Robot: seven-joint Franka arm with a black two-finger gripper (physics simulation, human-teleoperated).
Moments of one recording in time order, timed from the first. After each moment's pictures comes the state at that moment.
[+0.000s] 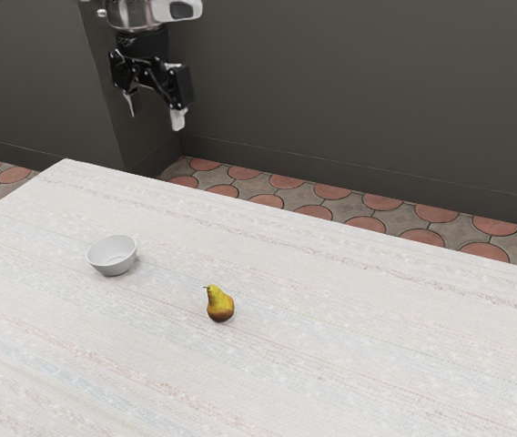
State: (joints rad) arm -0.30 0.16 0.20 -1.22 0.03 1.37 0.06
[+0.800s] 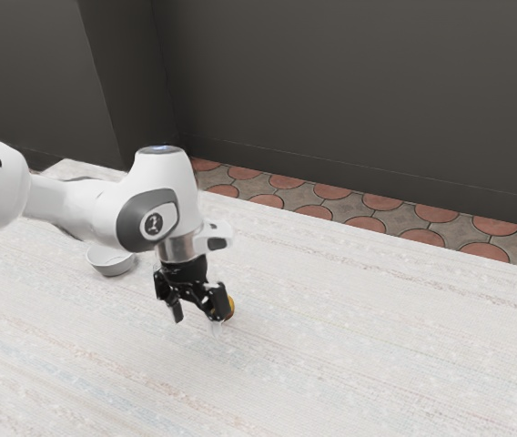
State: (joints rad) arm -0.28 0.07 0.11 -2.25 -0.20 2.20 0.00
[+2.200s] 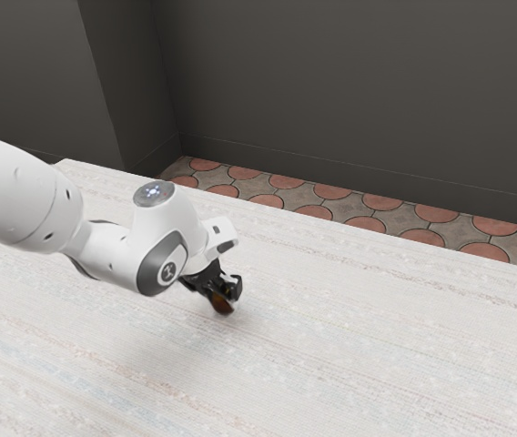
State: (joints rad) arm -0.29 0.31 0.16 -2.23 -0.14 2.84 -0.11
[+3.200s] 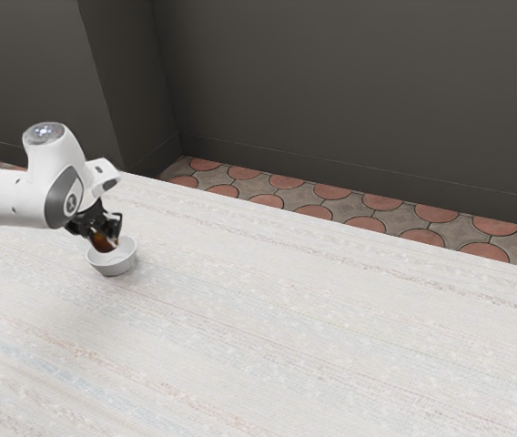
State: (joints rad) arm -0.24 0.26 0.58 -2.14 -0.06 2.67 -0.03
